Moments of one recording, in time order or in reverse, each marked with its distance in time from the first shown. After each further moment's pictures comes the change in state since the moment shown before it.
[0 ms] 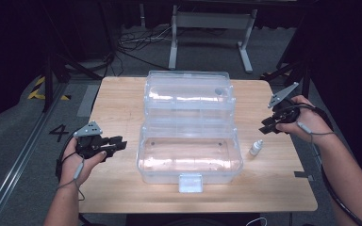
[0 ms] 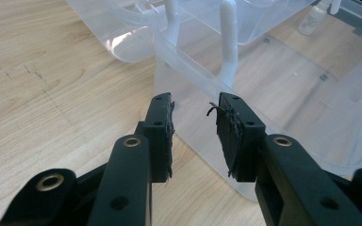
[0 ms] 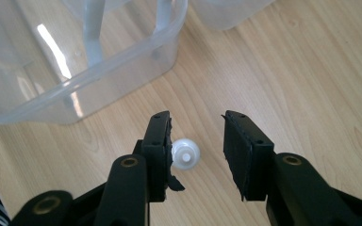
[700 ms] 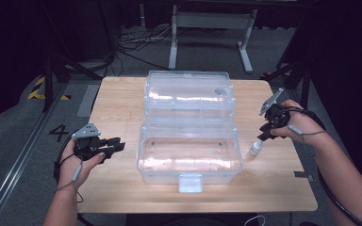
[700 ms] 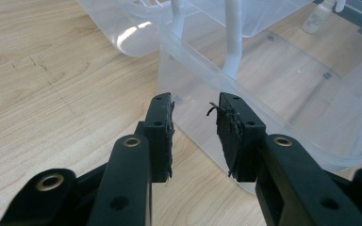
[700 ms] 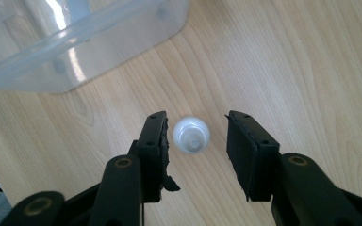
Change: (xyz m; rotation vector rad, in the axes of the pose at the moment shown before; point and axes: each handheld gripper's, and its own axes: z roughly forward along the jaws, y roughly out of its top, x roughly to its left) left arm 0.000 -0.005 -0.004 0.005 0.014 -0.016; right arm 0.000 0.001 0.028 0.154 0.037 -0.036
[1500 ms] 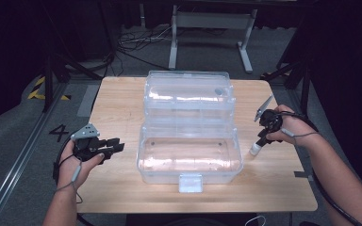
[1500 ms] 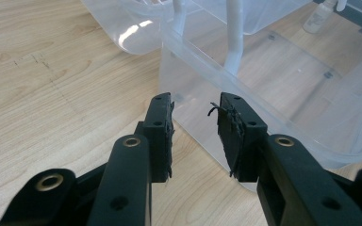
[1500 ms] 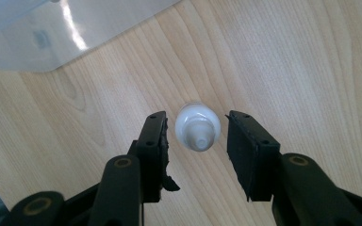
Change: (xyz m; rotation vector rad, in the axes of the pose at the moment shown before) left arm 0.000 -0.001 -0.002 0.000 0.003 -0.005; right arm -0.004 0.000 0.029 0.095 0.038 -0.005
